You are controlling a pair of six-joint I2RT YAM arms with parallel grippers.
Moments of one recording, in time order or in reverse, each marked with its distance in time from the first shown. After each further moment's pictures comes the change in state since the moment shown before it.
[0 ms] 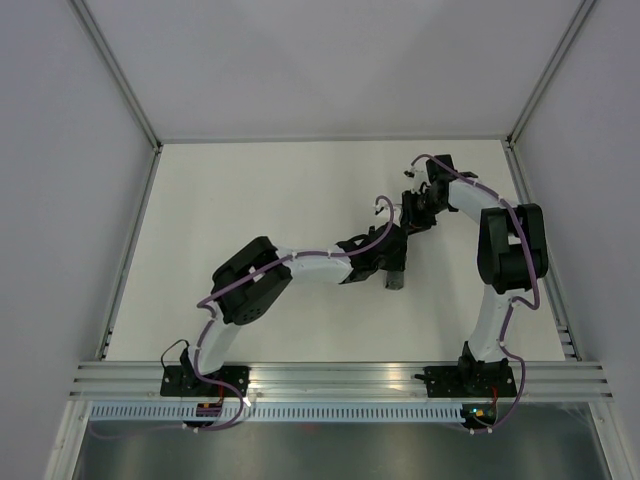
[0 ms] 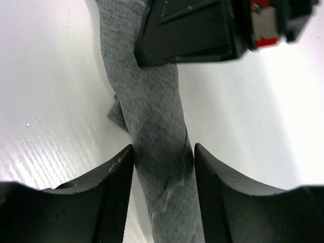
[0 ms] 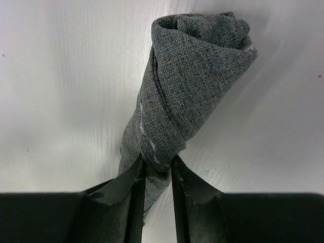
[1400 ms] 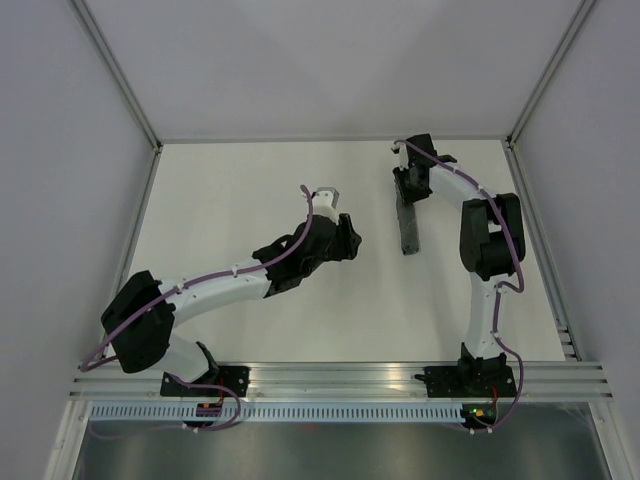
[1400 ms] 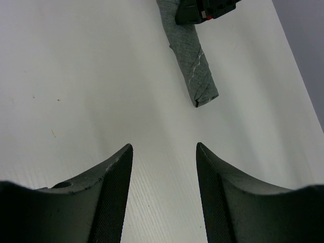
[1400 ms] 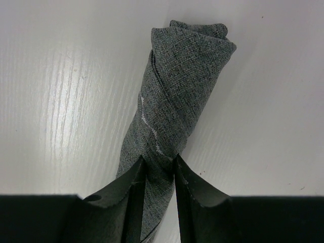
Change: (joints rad) left arm 0.093 -0.679 -0.492 0.043 -0.036 0.035; right arm 0.088 0.169 0.286 0.086 0.447 -0.145
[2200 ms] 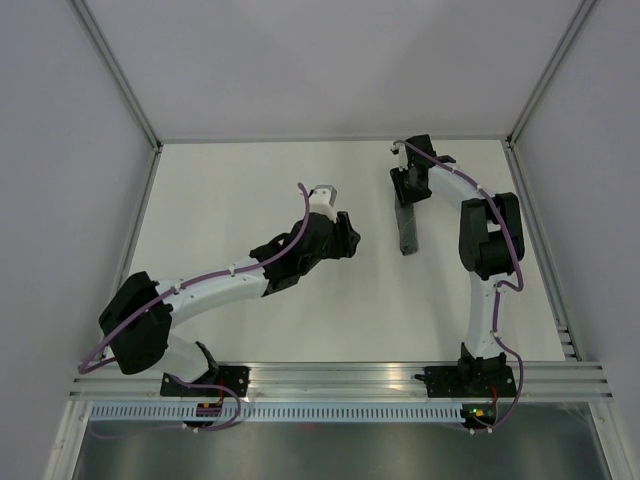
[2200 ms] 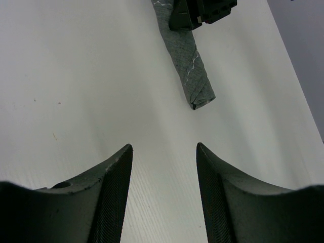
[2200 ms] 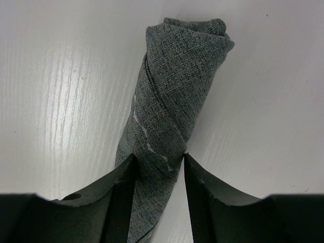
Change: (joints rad) left arm 0.018 -0.016 -0.002 0.000 0.017 0.007; right arm 0.002 0.006 0.001 0.003 0.001 0.003
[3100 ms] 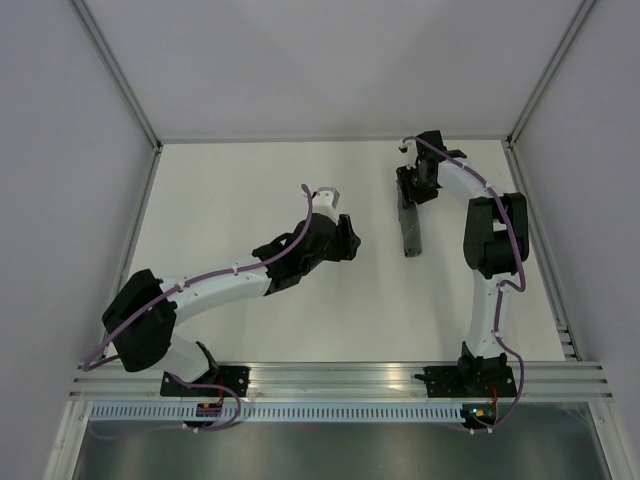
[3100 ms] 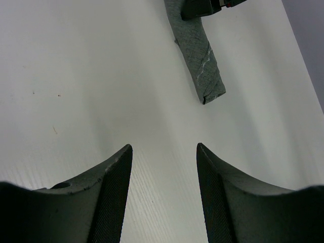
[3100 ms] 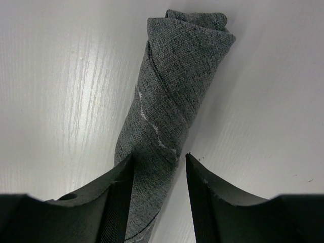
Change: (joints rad) left arm 0.002 0.019 0.003 -0.023 0.020 0.000; right arm -0.048 0.000 0.051 -0.108 -0.103 0.006
